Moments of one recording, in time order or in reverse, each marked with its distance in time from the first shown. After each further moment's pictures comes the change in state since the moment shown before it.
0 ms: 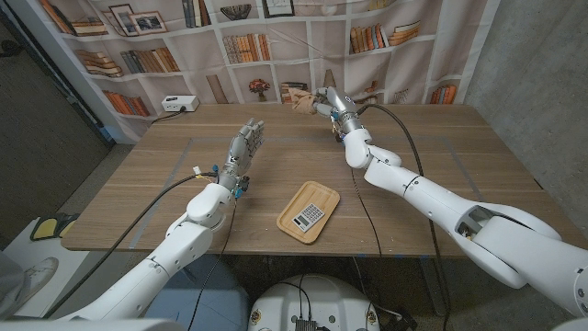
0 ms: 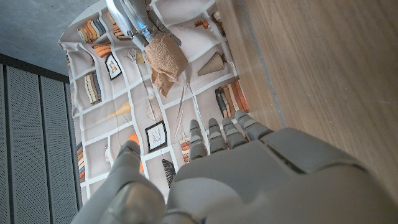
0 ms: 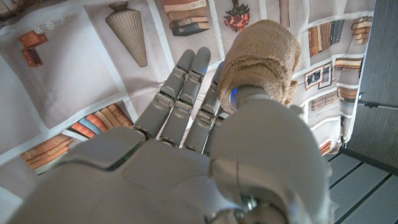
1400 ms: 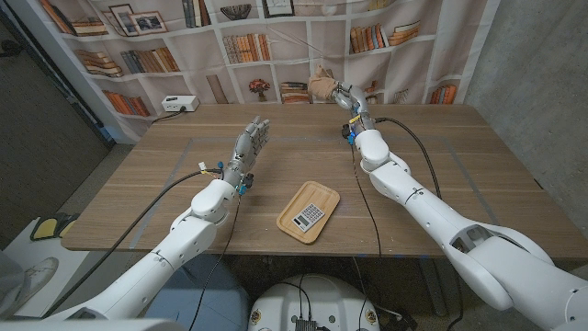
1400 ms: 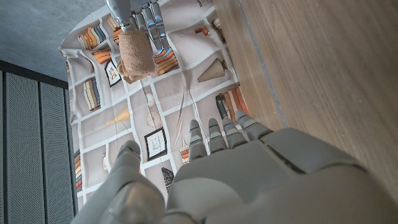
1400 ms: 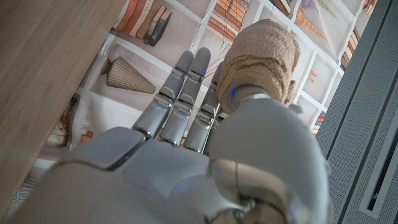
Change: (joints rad) left arm -0.042 -0.010 0.023 0.020 0.003 0.026 -0.016; left_hand 0.000 0.000 0.000 0.000 0.000 0.000 0.000 0.000 0.000 0.000 0.000 0.000 0.000 0.000 0.000 0.000 0.000 0.000 0.000 0.000 0.000; right arm -0.118 0.101 0.249 0.050 0.557 0.317 0.207; right_hand 0.010 -0.004 0.000 0.000 0.003 0.000 0.000 -0.019 0.005 -0.006 -0.006 0.003 0.026 0.000 0.000 -0.009 0.025 -0.034 0.012 0.009 0.005
